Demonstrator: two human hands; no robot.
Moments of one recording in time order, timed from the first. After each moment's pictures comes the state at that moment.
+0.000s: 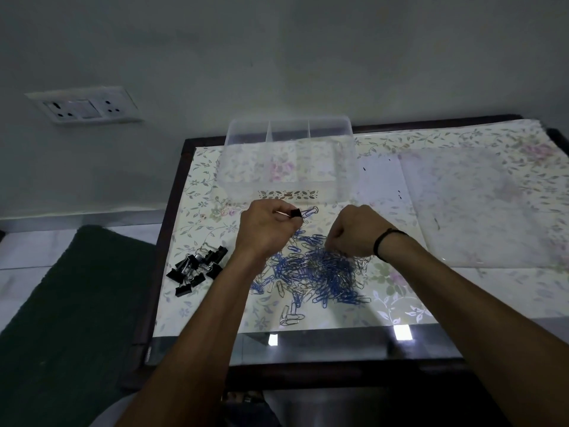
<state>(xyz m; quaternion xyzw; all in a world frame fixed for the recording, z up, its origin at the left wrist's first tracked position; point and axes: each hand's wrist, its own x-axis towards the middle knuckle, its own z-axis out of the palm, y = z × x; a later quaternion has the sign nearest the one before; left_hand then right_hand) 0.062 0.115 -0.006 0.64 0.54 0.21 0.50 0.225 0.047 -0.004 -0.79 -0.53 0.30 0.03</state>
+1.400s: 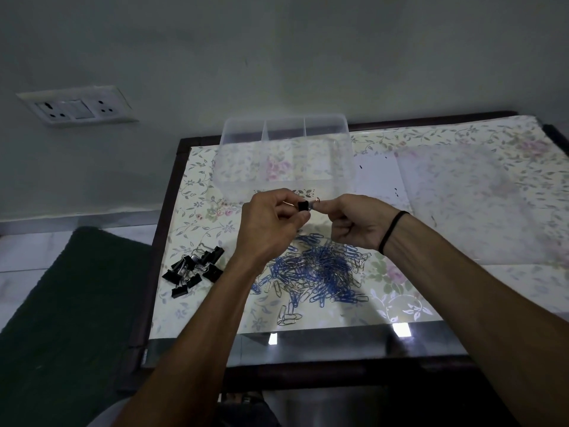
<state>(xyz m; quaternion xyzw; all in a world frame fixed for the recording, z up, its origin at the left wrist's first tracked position) 0.066 0.108 0.000 0.72 0.45 0.26 0.47 0.230 0.059 -0.003 -0.60 -0.10 0.66 0.45</state>
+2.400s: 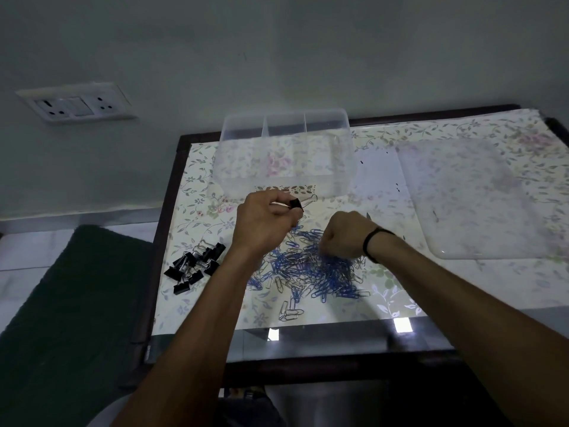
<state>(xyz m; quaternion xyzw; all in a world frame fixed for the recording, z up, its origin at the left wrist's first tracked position) 0.061 0.114 -0.006 0.64 0.51 0.23 0.52 0.217 0.050 -0.022 -0.78 -0.53 0.33 0.00</state>
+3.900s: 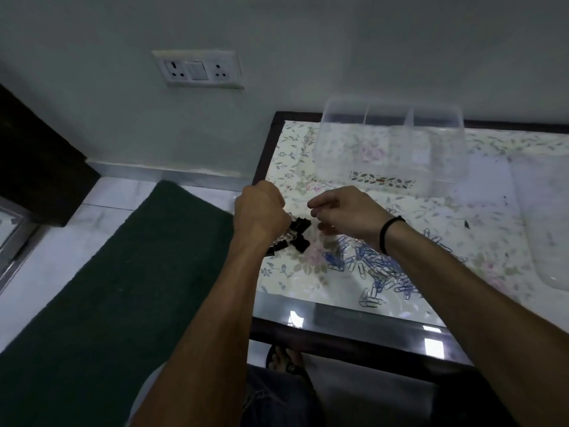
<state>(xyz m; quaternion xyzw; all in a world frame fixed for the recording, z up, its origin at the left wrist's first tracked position) -0.077 0.152 0.009 0.73 0.65 0.07 0.18 0.083 0.104 0.005 -0.68 -0.46 0.50 0.27</state>
